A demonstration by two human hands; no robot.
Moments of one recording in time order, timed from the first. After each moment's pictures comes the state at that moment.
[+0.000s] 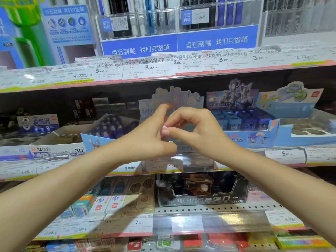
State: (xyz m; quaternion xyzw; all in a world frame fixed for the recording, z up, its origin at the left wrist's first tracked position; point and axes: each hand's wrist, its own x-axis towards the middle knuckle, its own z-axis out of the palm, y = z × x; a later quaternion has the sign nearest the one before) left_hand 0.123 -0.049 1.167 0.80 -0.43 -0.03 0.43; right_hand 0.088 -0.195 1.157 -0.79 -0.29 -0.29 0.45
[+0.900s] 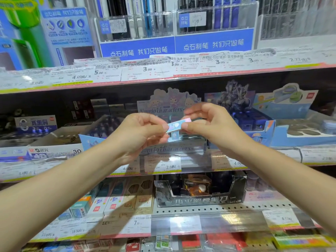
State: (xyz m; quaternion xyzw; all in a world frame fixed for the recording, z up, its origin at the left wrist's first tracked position) left_hand 0.127 -0.044 1.169 0.69 -0.22 -0.08 0.69; right_hand 0.085 -0.222 1.160 -0.75 -0.14 -0.20 0.62
